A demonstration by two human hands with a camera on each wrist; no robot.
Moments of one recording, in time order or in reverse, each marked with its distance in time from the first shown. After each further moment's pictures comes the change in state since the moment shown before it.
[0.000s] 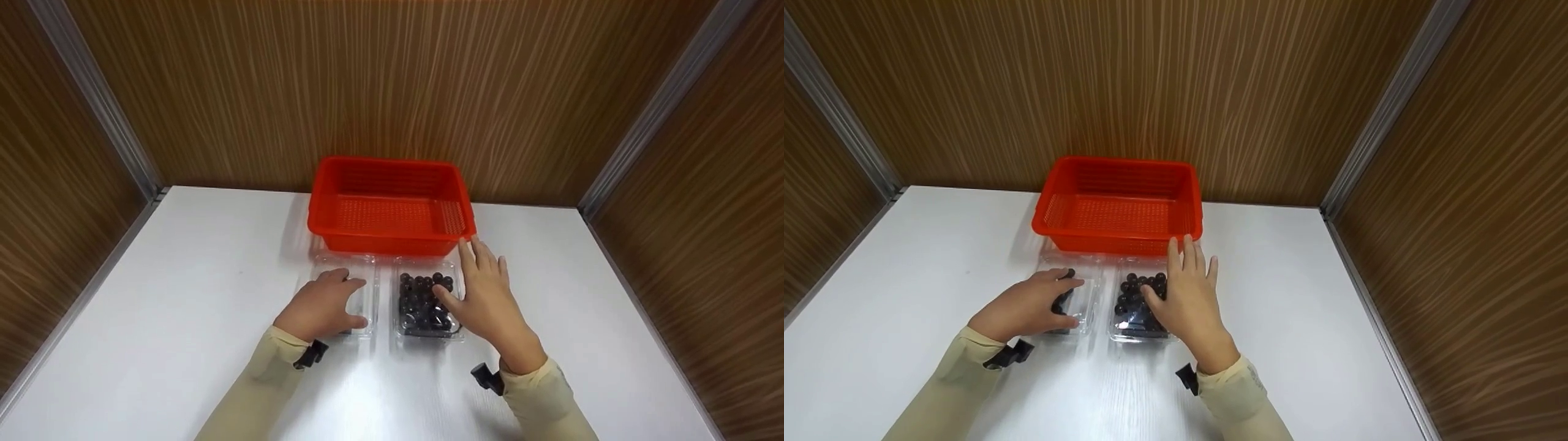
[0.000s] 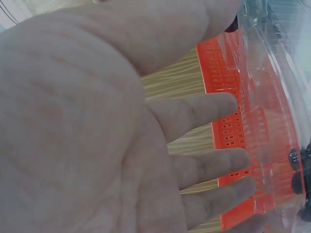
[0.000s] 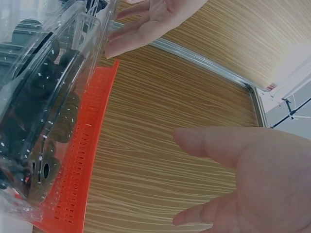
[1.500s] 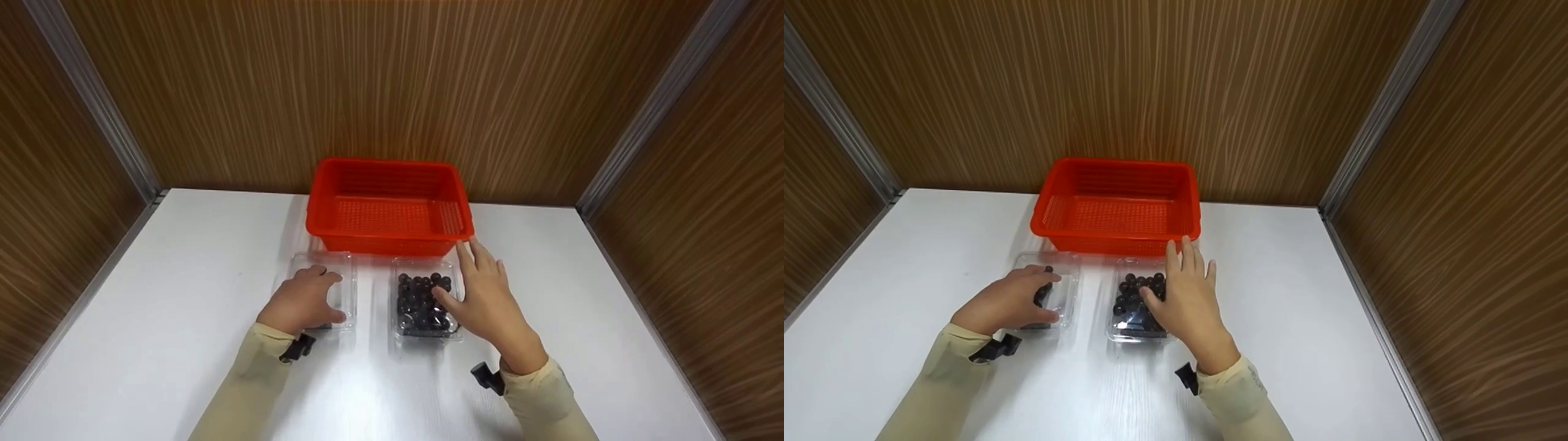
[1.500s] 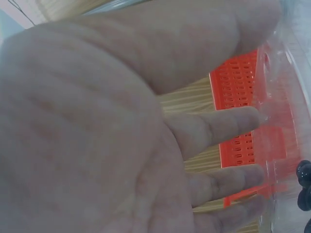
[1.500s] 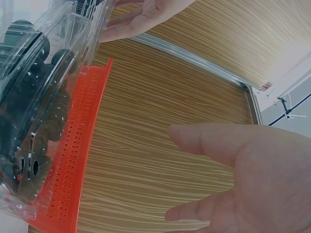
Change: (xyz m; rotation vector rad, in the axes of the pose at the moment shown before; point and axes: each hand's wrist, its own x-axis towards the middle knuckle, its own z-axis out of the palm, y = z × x) left_hand -0.001 -0.023 -0.013 -0.021 -0.011 -0.141; right_hand -0.001 -0.003 -0.003 0.024 -0.014 0.001
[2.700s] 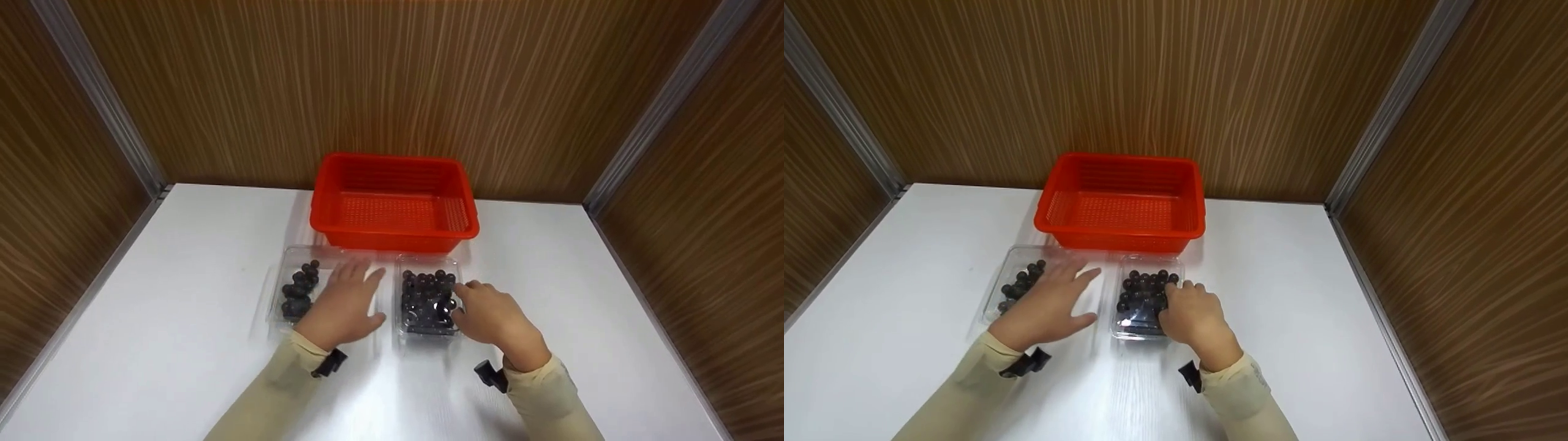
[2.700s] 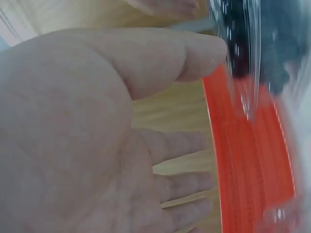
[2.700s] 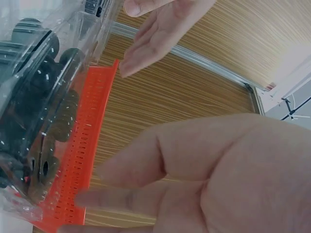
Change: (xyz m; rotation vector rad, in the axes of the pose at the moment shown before) left_hand -0.003 0.044 0.019 0.072 0.058 0.213; right_hand -0.006 -0.001 0.001 -0.187 -0.387 0.052
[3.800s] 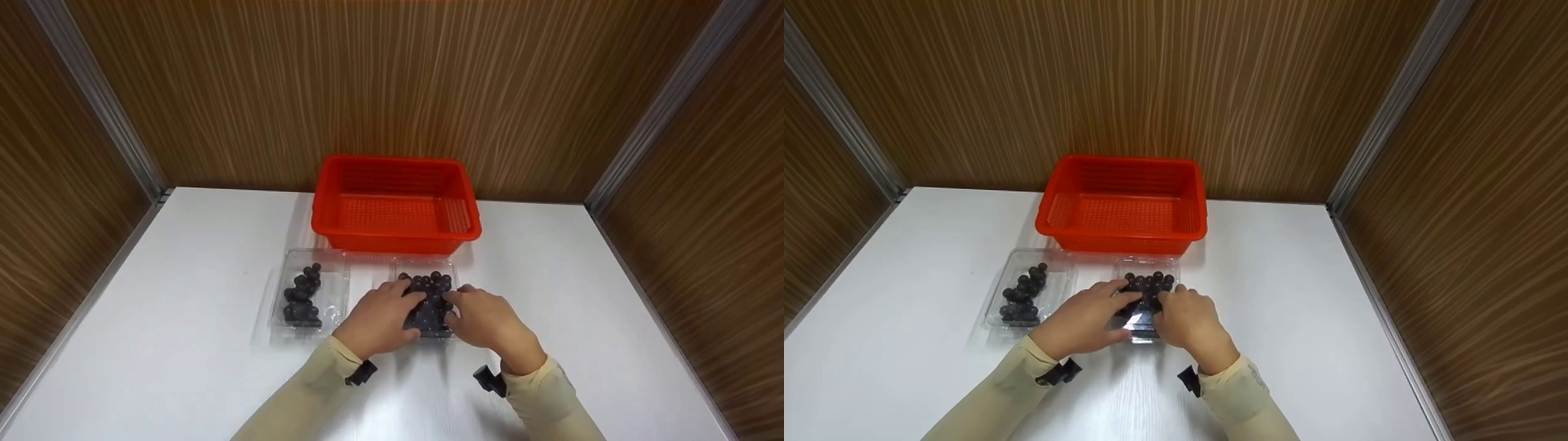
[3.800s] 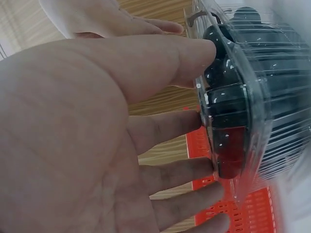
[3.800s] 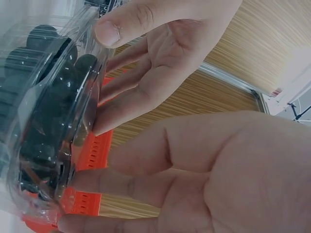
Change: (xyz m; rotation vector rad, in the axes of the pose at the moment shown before) left_hand 0.021 0.036 0.032 0.058 -0.046 0.114; right_hand 0.006 -0.008 0.012 -0.001 0.042 -0.063
